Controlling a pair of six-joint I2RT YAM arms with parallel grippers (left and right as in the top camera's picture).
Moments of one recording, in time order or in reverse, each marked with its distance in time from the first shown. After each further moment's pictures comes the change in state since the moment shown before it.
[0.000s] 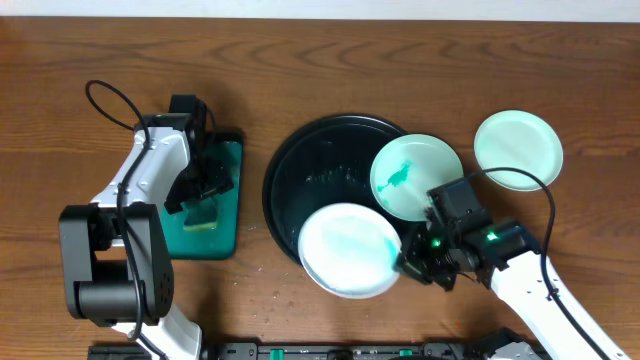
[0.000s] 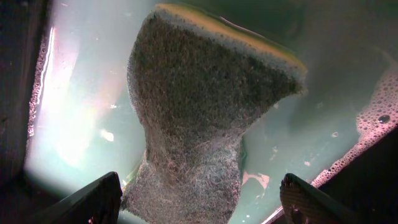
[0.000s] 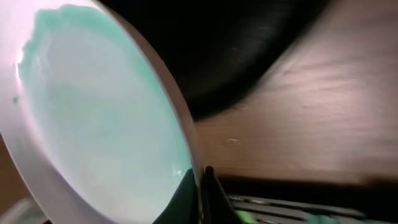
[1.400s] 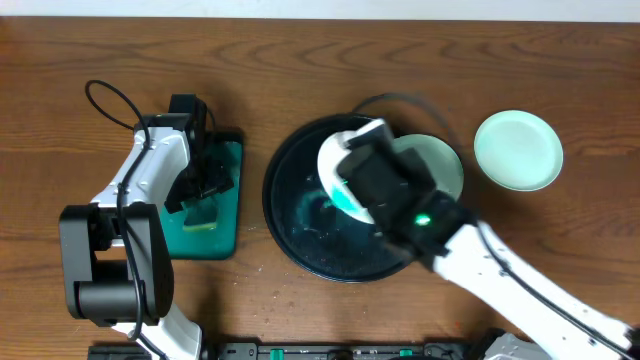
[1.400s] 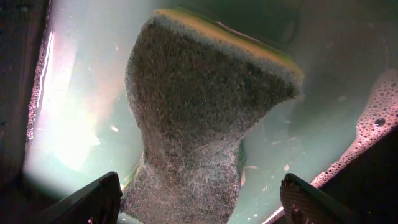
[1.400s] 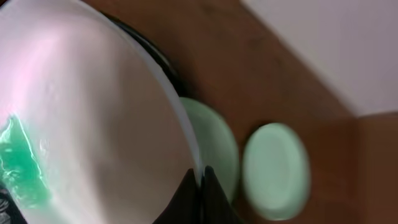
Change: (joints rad) left arm 0.000 0.000 0.000 0.008 0.000 0.000; right arm 0.414 0.253 0.428 0.178 1.196 -0.913
